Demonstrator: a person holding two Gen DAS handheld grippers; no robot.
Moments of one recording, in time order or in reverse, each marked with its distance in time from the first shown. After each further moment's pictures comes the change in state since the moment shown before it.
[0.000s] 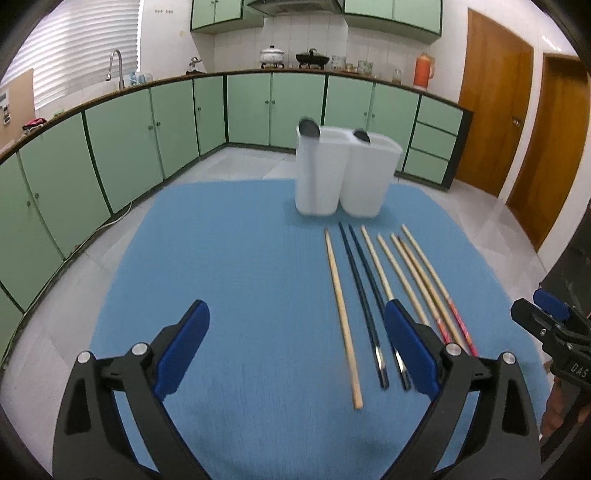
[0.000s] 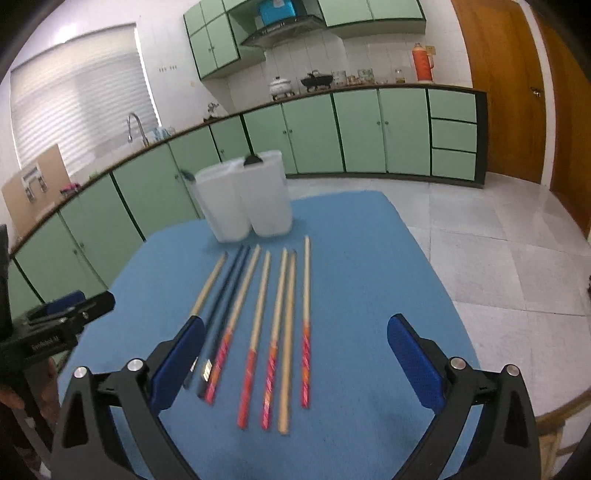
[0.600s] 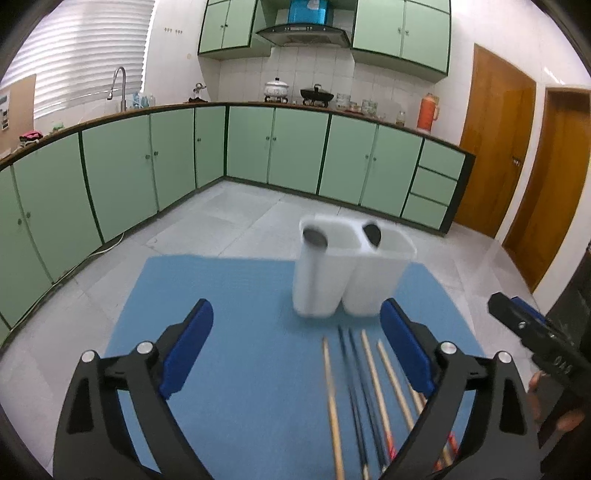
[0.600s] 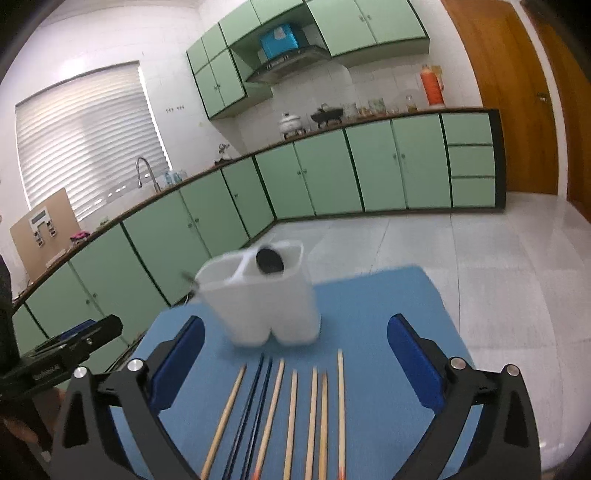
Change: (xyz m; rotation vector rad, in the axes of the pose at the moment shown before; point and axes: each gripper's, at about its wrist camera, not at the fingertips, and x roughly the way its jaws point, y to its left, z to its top) left arm 0.021 0.006 0.100 -0.057 -0.136 -0.030; right arm 0.051 0.012 0.106 0.048 -0.147 0.088
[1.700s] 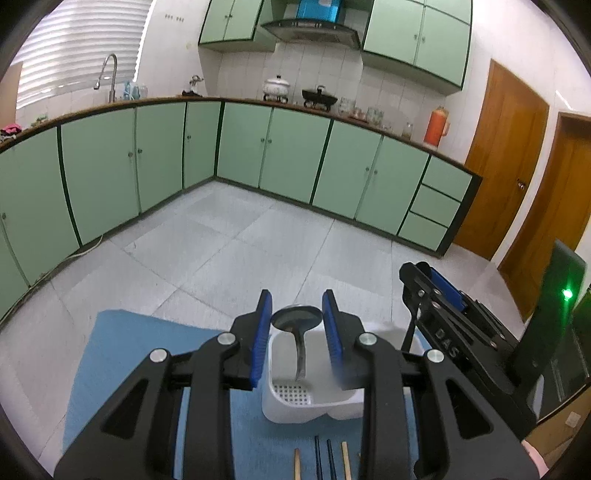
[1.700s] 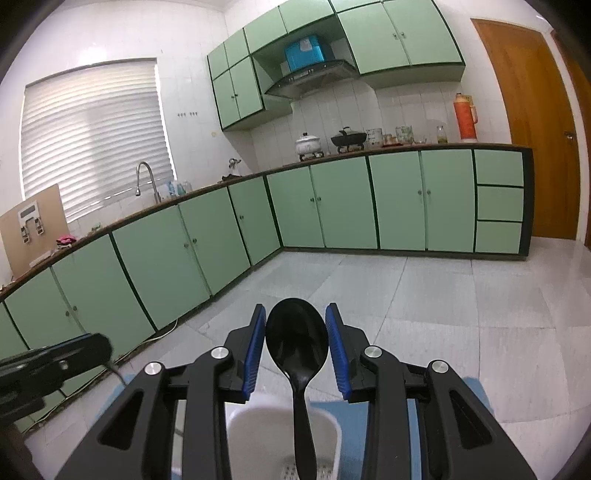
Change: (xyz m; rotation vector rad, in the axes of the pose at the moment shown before) left arm 0.121 -0.013 0.117 -0.076 0.007 -0.049; right arm 0.165 0.026 0.095 -0.100 -0.108 0.023
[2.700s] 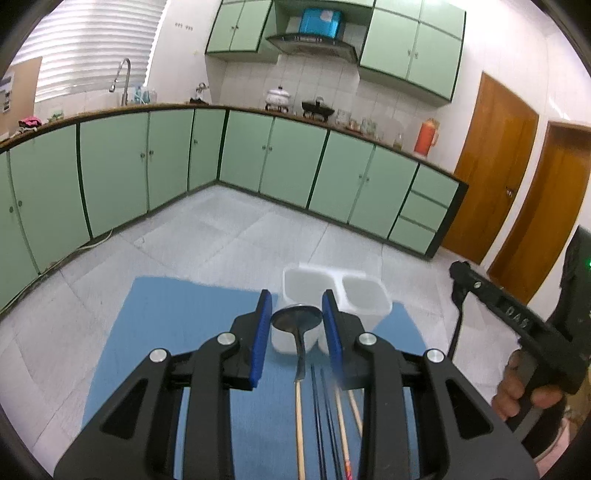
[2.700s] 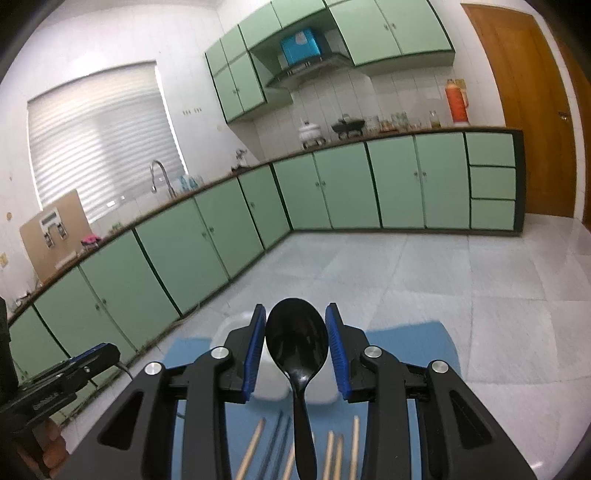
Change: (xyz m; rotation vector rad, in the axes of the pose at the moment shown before) left arm -0.134 0.007 -0.044 -0.022 -0.055 -0.018; right arm -0.140 0.000 0.008 0.044 0.059 0.046
